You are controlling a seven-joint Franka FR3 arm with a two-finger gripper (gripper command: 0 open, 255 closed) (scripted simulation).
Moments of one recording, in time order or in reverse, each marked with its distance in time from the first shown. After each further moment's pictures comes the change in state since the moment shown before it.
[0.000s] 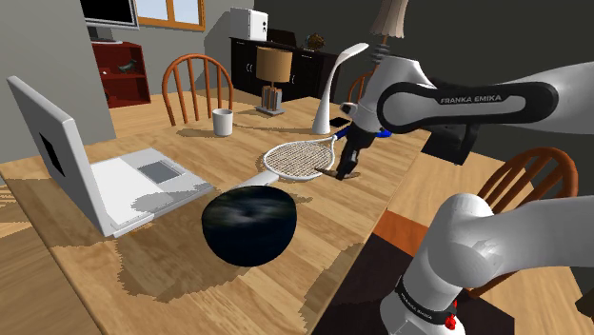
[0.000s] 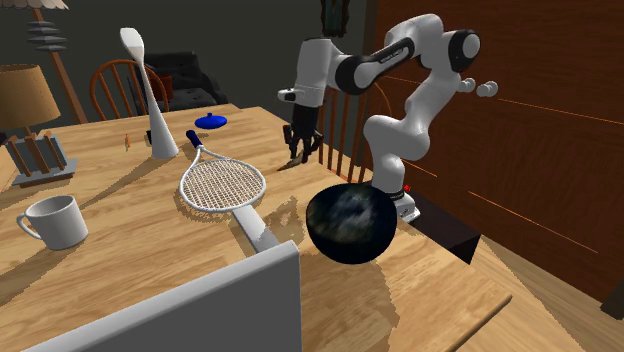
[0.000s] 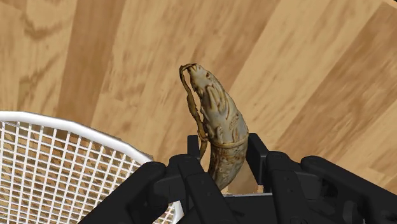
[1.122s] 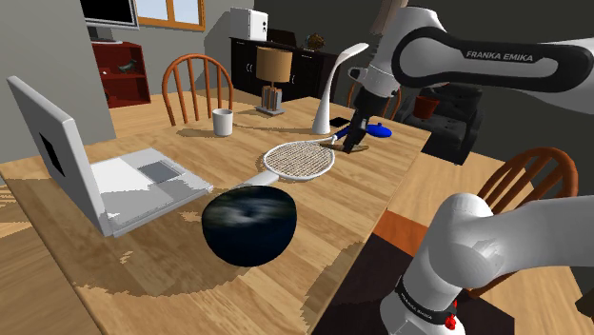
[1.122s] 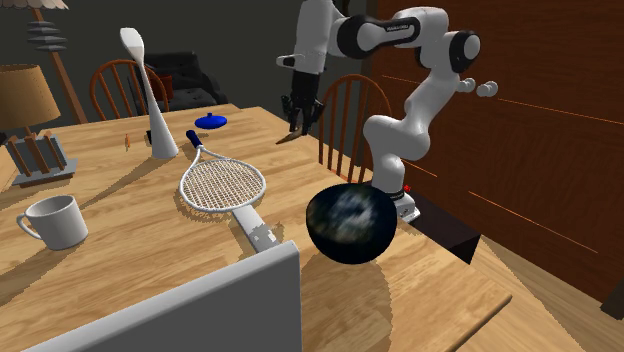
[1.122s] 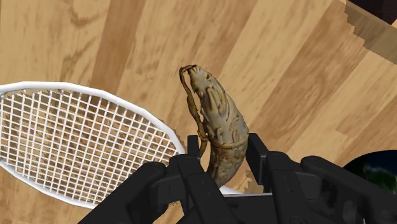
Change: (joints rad) arm 0.020 -0.006 0.036 0.227 0.034 -0.232 0.007
